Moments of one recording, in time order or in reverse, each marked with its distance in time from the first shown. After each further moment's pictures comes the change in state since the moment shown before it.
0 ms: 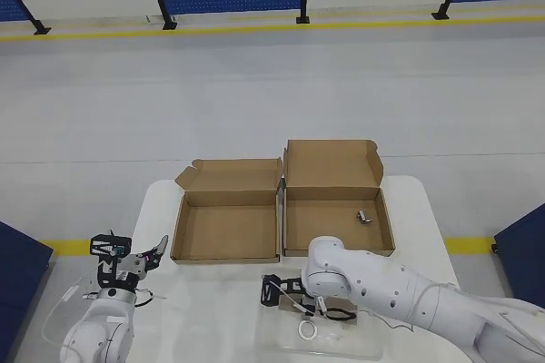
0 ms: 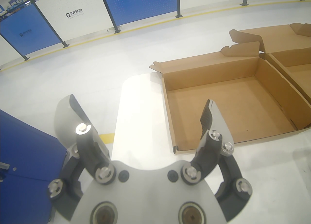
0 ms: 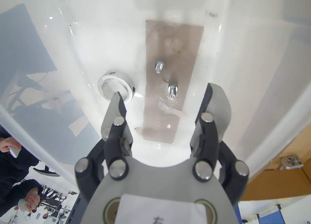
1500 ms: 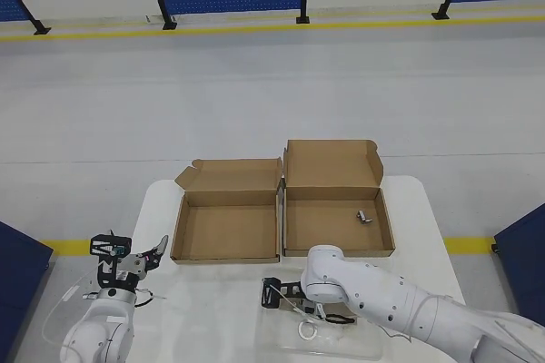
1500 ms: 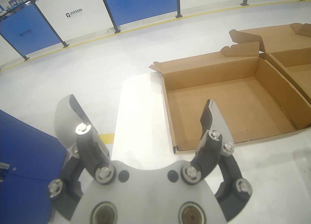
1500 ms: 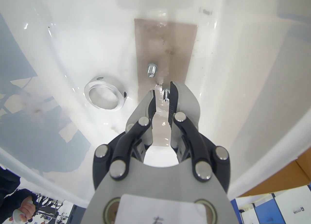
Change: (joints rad) left arm 0.000 0.000 0.000 0.000 0.000 0.000 0.000; right arm -0.097 -0.010 0.078 -0.017 -0.166 0.004 0.009
